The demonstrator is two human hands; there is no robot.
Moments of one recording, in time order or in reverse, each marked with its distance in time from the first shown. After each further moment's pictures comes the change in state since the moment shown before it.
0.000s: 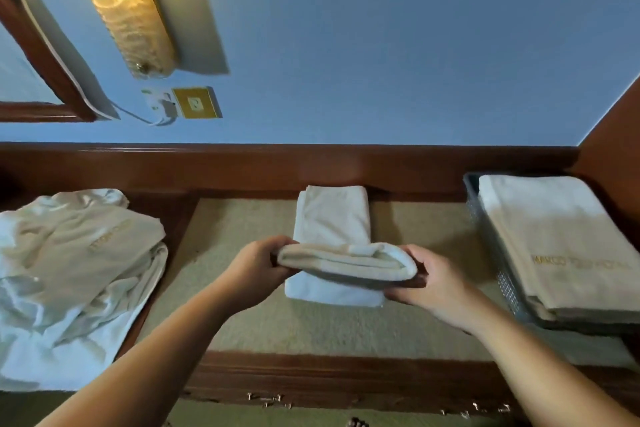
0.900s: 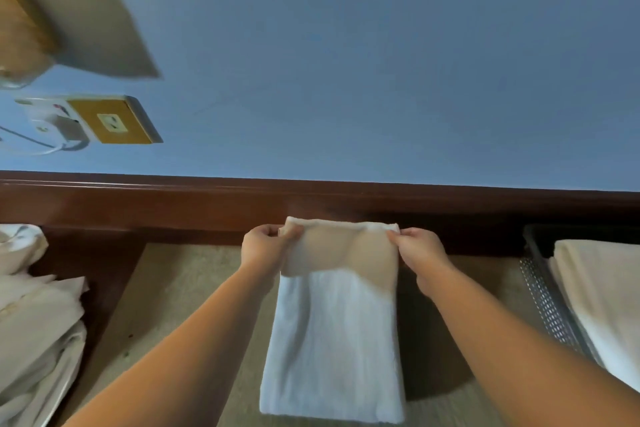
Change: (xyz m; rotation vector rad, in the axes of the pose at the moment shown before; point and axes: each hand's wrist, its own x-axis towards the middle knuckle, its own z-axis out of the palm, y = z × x) left_hand 0.317 -0.087 0.042 -0.558 0.339 -0.563; right_hand 0.353 0.088 -0.007 0.292 0.369 0.588
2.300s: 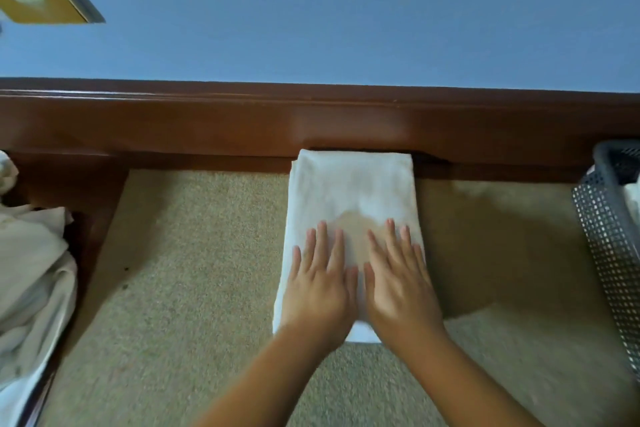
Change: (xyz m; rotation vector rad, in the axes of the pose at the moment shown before) left_hand -0.097 -0.135 0.036 1.040 -0.293 0.441; right_hand -0.090 0.148 0.072 -0.908 -0.104 -0.557
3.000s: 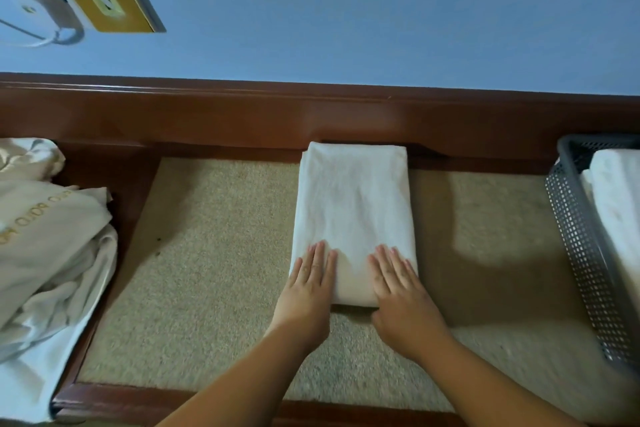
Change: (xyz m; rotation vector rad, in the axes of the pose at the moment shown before) left_hand -0.071 -0.031 0.031 0.226 -0.140 0.106; right_hand -0.073 0.036 0.035 -0.295 -0.102 -0.247
